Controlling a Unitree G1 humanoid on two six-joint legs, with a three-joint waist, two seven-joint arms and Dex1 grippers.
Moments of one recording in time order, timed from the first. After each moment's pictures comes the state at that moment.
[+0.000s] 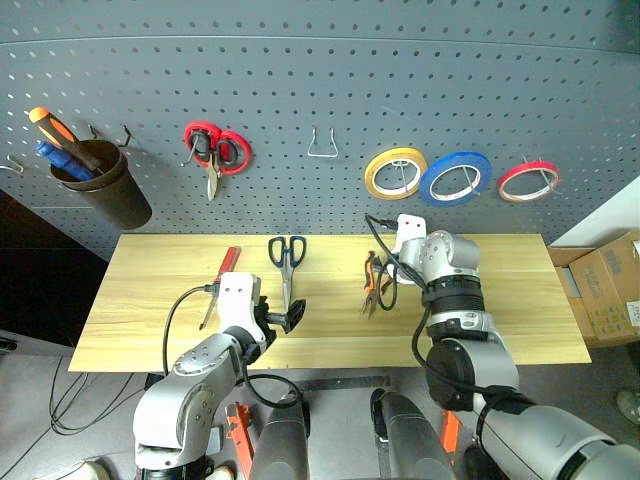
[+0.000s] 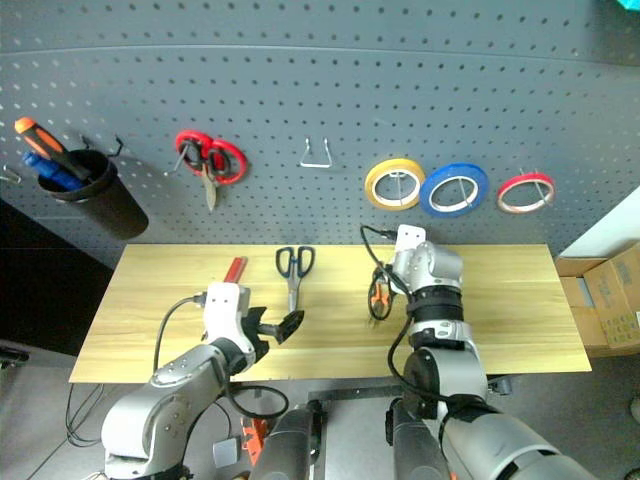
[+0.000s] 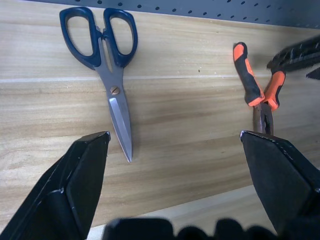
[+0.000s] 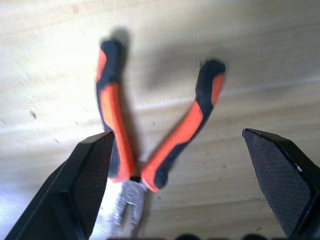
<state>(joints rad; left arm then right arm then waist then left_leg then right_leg) -0.01 0.19 0.11 -0.55 -0.37 1.00 -0.19 -0.98 0.14 -0.43 0.54 0.18 1.20 -0.43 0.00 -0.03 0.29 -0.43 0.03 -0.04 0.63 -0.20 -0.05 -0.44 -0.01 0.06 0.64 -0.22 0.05</state>
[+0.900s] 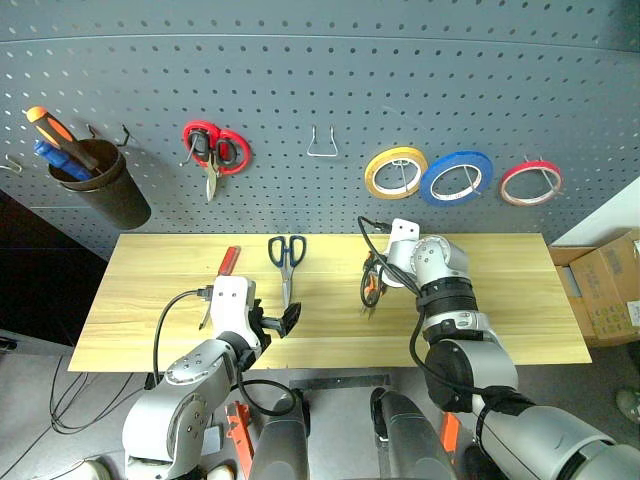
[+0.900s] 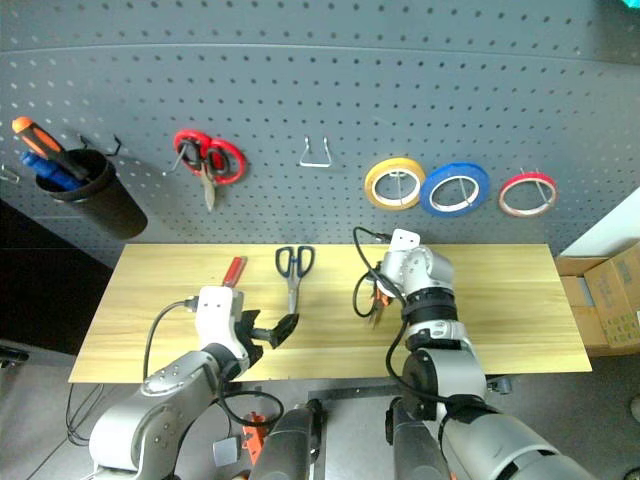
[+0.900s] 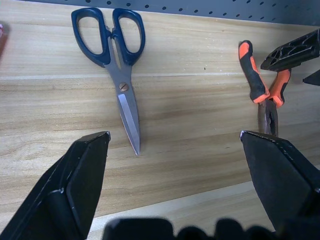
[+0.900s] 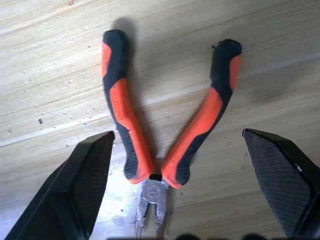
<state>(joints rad) 0.03 0.21 0.13 -0.61 -0.39 1.02 -0.16 -0.98 0.14 -0.37 0.63 0.42 1.09 -0.65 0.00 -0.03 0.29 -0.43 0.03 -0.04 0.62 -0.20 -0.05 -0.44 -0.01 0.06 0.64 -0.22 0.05</state>
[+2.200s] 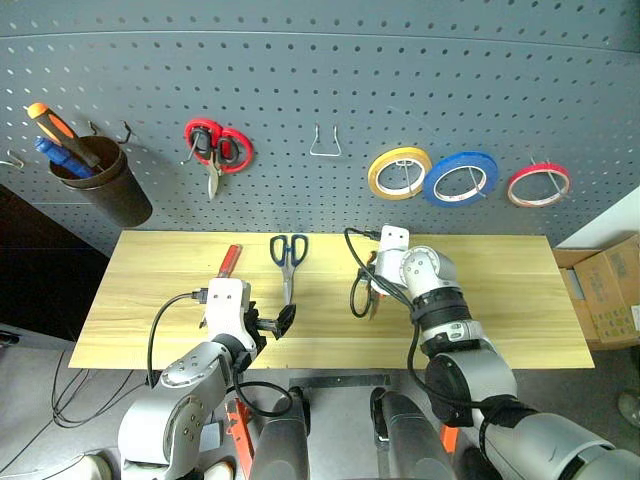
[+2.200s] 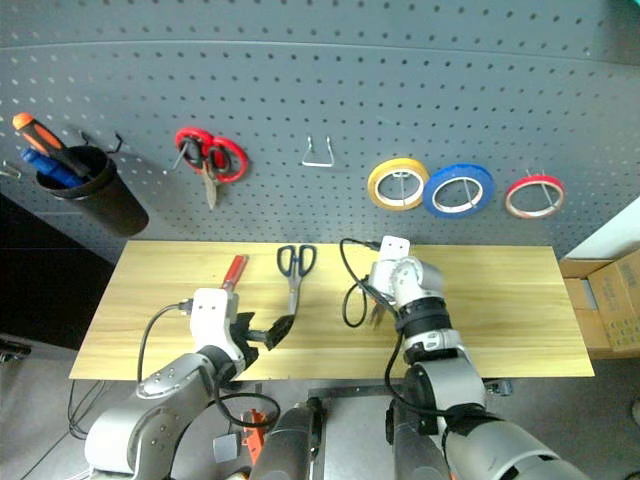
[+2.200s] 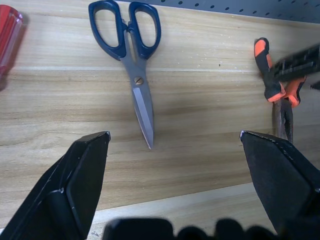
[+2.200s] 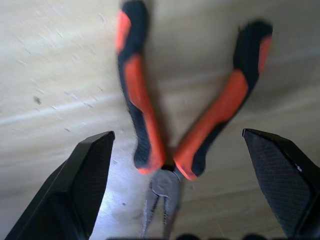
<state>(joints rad) 0.04 0.22 0.14 -0.62 -0.39 1.02 -0.15 -0.86 0.14 -0.19 0.60 0.57 1.05 -0.77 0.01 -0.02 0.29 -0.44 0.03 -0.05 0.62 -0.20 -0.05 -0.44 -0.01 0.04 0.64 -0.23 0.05</state>
